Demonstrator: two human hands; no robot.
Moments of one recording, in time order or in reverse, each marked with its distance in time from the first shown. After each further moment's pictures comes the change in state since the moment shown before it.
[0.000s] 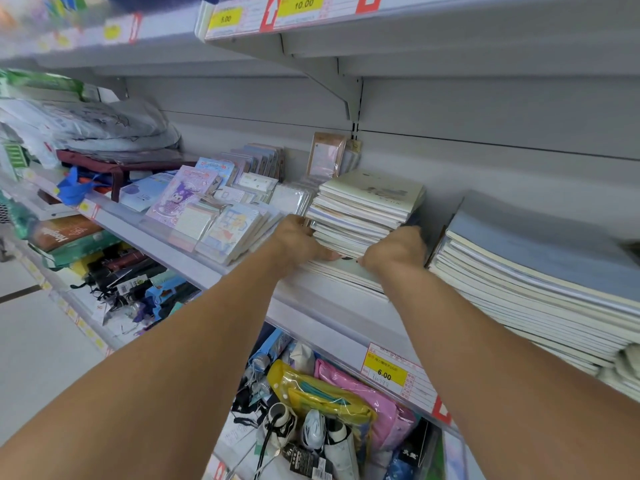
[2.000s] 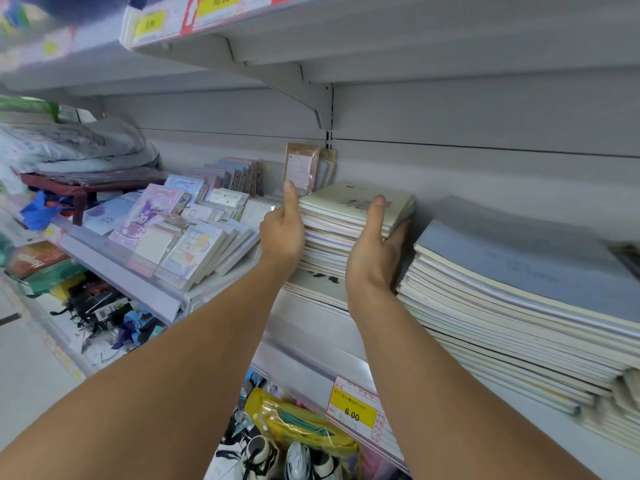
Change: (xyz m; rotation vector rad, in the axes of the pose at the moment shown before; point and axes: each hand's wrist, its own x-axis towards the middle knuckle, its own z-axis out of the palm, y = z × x) left_hand 0.030 0.019 0.043 -0.096 0.522 0.336; right_hand 0.011 0.004 0.015 0.906 0.160 0.001
